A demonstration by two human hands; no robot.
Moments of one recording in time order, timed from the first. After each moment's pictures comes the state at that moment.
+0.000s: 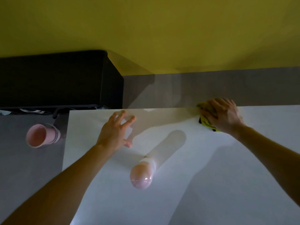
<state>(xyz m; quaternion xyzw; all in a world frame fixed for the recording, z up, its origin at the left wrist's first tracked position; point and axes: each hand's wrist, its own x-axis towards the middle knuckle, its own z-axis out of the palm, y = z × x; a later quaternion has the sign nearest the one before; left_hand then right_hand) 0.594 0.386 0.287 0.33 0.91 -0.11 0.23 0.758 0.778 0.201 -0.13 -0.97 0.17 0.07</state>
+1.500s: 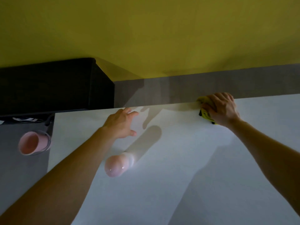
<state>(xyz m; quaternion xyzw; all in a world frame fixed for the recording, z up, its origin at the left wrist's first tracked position) 0.626 0.491 0.332 0.34 0.88 -0.12 0.31 0.819 0.862 0.186 -0.16 -0.96 0.17 0.13</state>
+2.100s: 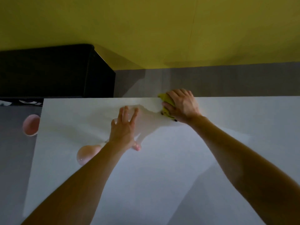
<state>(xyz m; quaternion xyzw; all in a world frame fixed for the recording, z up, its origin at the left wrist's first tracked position) 0.725 0.532 0.271 0.27 0.92 -0.13 0.26 0.766 0.798 0.189 -0.04 -0.96 0.26 0.07</state>
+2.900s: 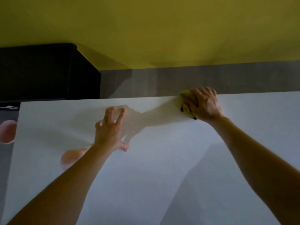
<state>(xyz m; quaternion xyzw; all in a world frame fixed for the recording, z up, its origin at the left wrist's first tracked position) 0.725 0.533 0.279 0.28 0.92 -0.12 0.24 0.837 0.902 0.187 -0.15 -0.97 0.19 0.10</state>
